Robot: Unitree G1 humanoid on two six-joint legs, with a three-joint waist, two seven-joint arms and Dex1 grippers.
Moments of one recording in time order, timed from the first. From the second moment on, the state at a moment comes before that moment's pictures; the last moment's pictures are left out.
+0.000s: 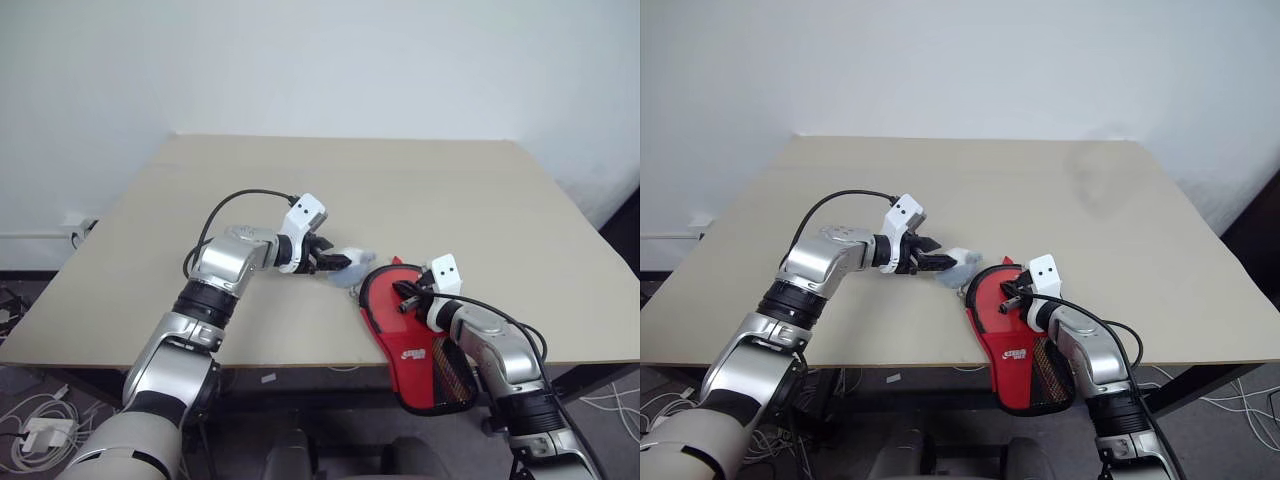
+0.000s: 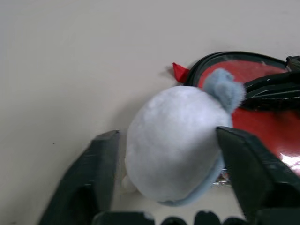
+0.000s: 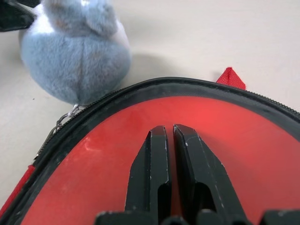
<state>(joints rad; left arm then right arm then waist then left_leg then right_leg) -0.84 0.41 -0.28 0.47 -0.27 0.70 -0.85 -0.27 -0.25 0.10 0.04 0.26 0.54 0.44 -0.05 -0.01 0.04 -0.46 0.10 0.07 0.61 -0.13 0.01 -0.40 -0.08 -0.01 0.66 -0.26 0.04</state>
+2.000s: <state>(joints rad) -1.25 0.09 -0.10 1.30 -0.01 0.29 -0.58 -0.30 -0.26 0.15 0.05 0.16 0.61 0.42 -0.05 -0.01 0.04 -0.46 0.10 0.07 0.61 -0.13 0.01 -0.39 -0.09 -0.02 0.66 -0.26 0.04</state>
